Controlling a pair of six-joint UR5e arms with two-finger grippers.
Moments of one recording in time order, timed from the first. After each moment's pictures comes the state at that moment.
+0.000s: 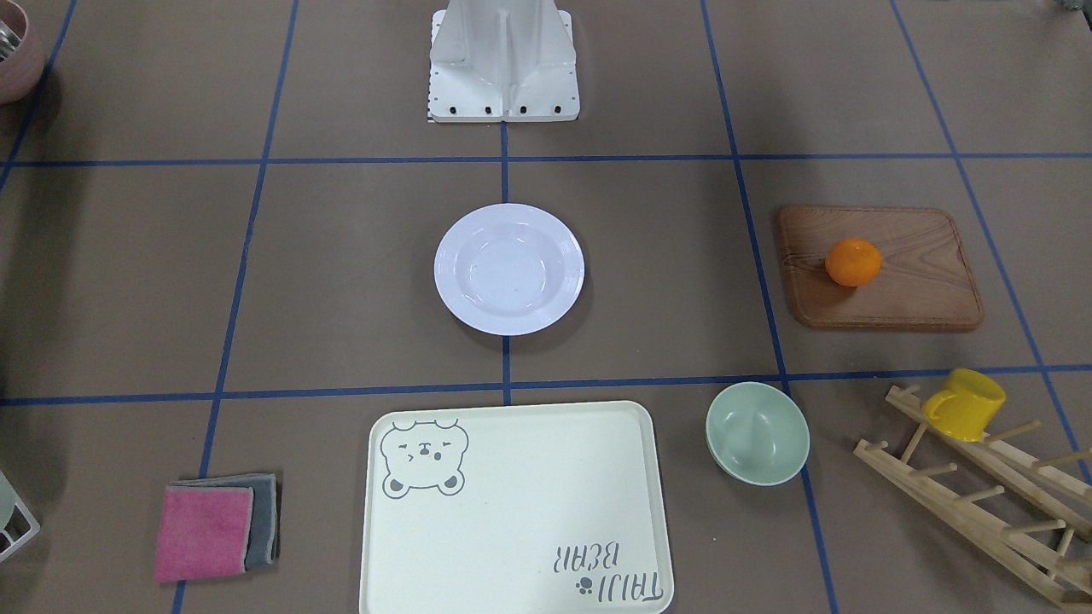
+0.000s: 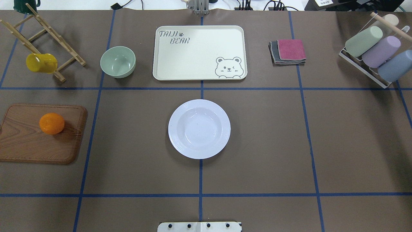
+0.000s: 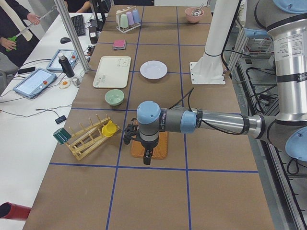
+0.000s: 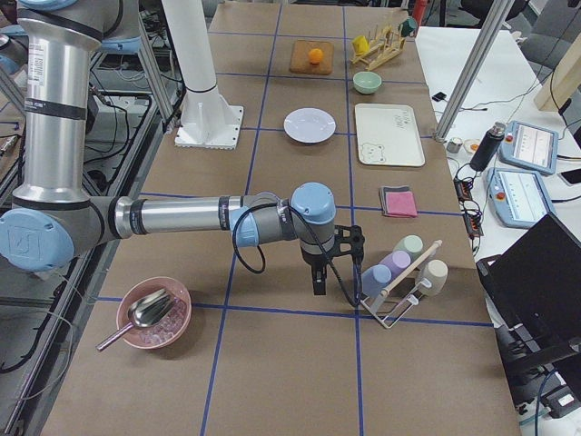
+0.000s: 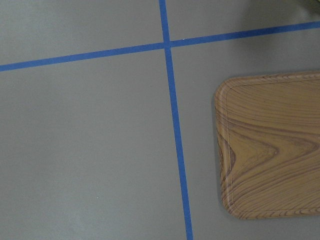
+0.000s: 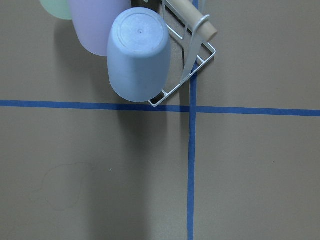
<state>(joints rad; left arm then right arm) -1.53 -1.37 -1.88 -1.52 -2.31 0.06 1.52 -1.71 1.79 -1.43 2.33 0.17</state>
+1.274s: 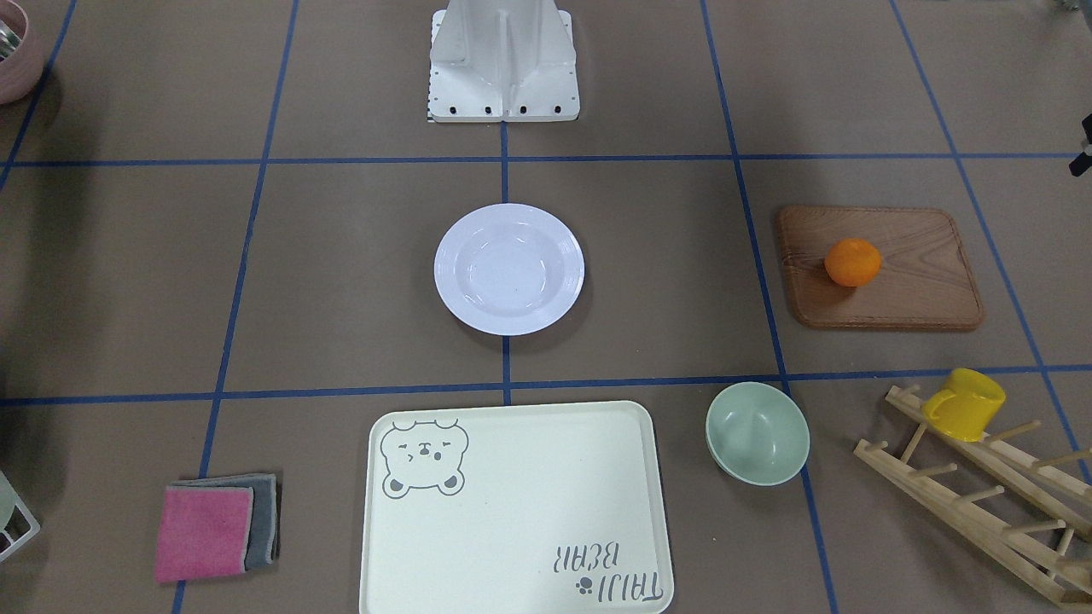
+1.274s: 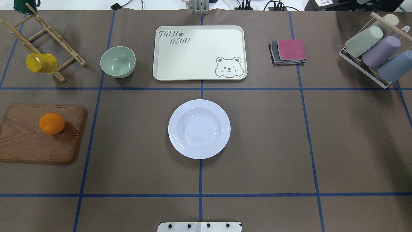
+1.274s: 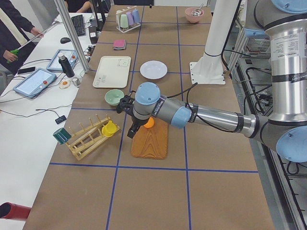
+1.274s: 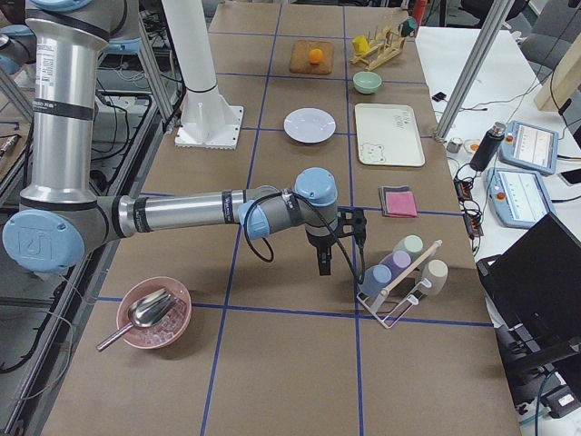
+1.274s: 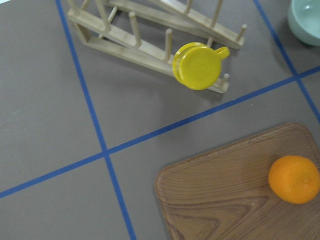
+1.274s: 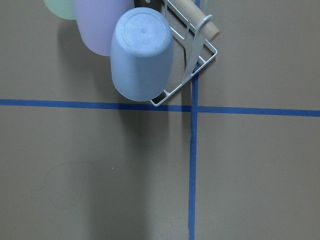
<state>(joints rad) -1.49 -1.42 -1.91 -1.89 -2.47 -0.01 1.38 -1.70 1.82 -1.26 2.33 0.43</state>
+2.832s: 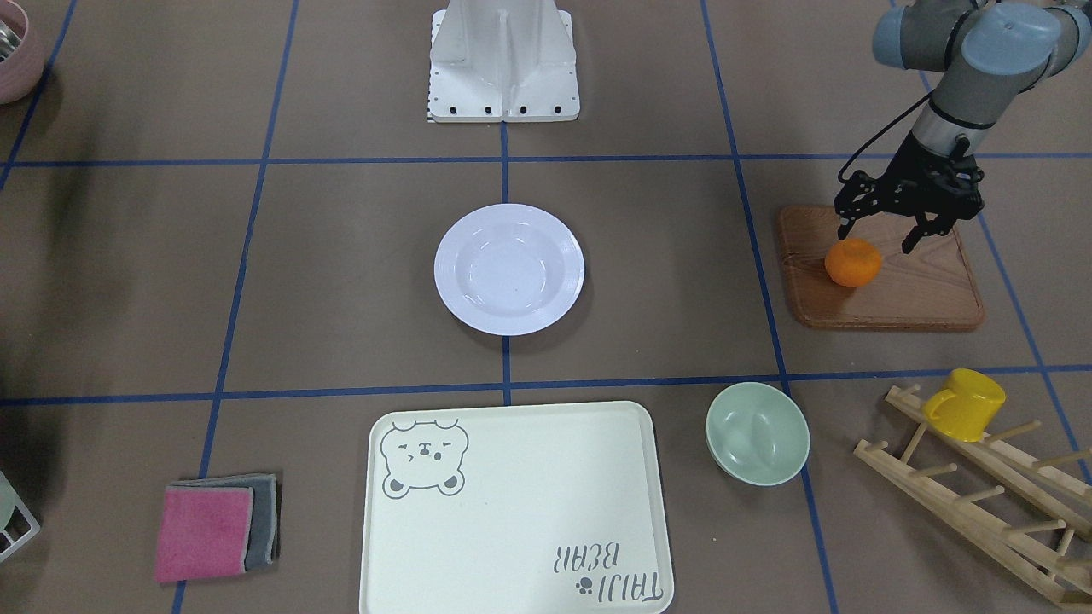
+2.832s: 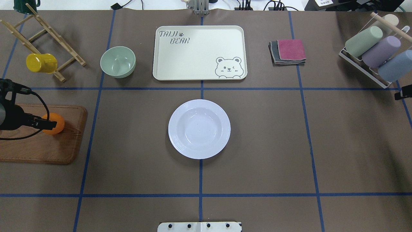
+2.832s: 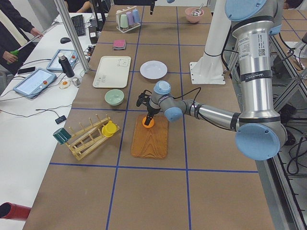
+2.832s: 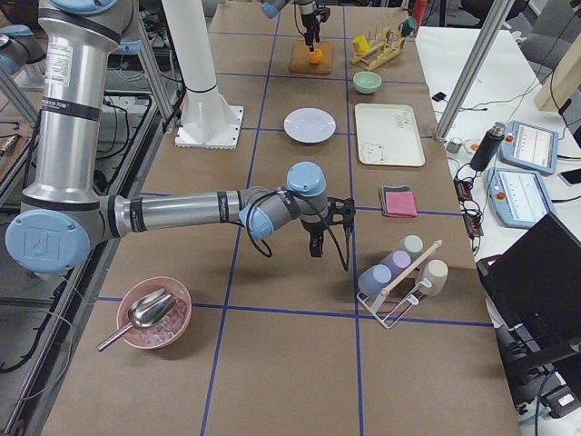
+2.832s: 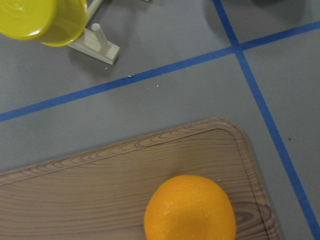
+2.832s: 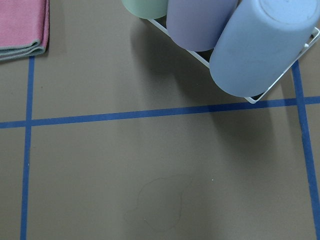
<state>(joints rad) -0.81 -1.43 -1.85 -2.25 -1.91 -0.73 1.28 -1.74 1.83 -1.09 2.32 0.67</state>
